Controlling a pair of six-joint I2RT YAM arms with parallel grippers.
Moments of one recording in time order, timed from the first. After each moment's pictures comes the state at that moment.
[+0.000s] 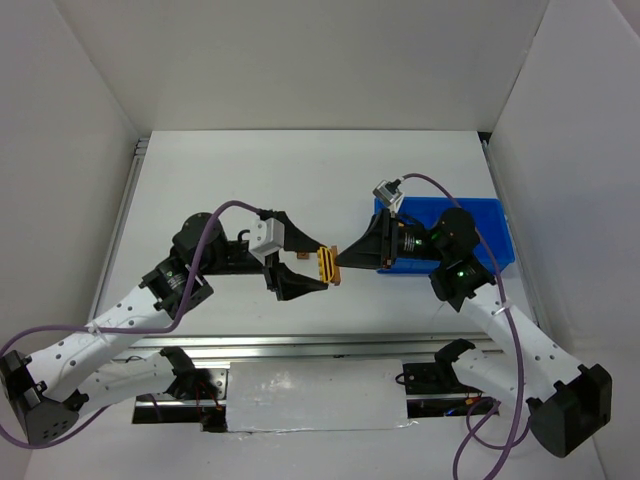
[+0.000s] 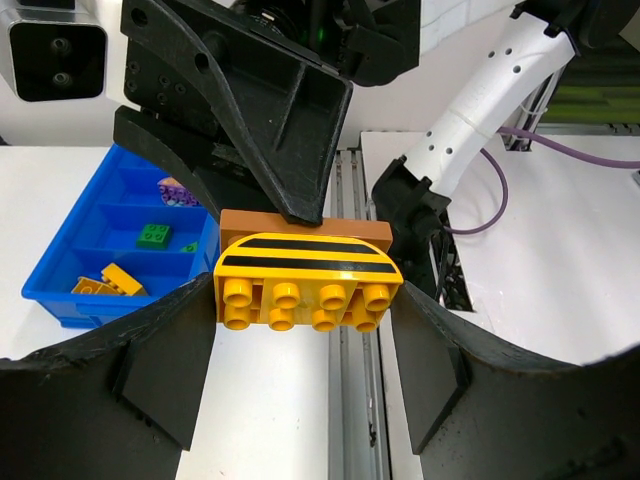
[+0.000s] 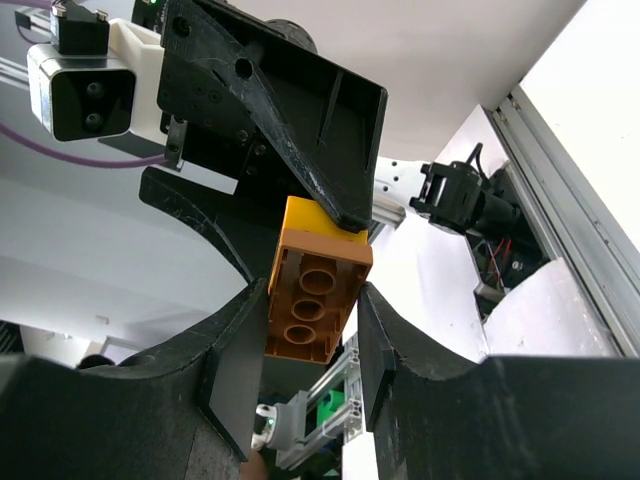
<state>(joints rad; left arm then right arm) -0.80 0.96 0.93 0.08 0.72 -0.02 0.48 0.90 0.73 0.35 -0.99 1.27</state>
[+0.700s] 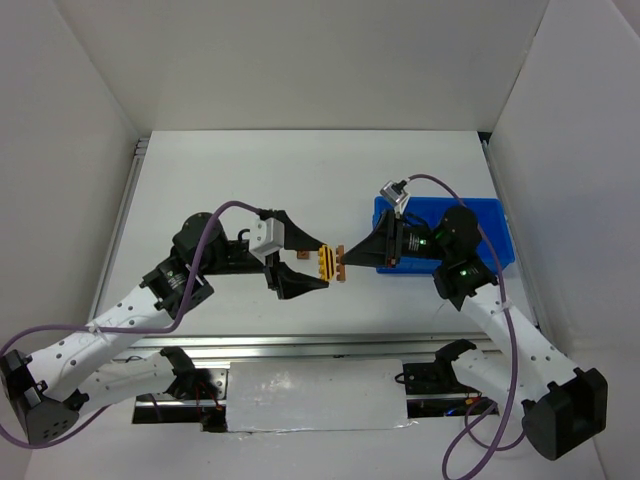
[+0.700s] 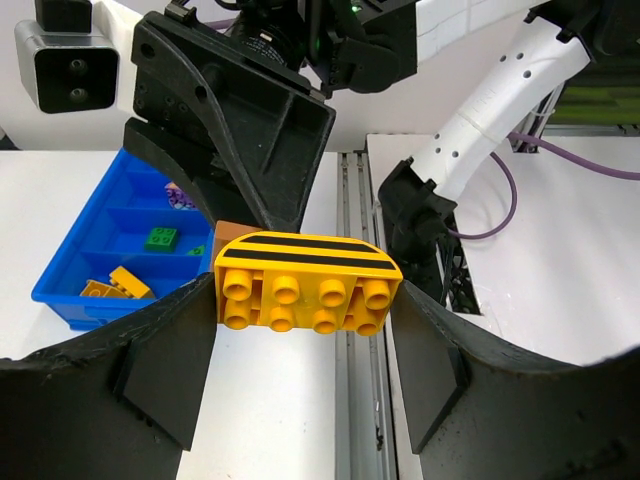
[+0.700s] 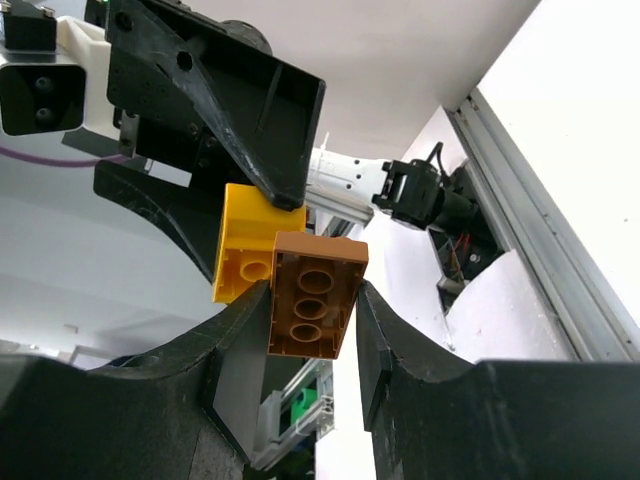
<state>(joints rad) -0.80 0.96 0.93 0.09 0.71 -0.01 0.40 0.90 0.70 0.33 -1.05 1.20</state>
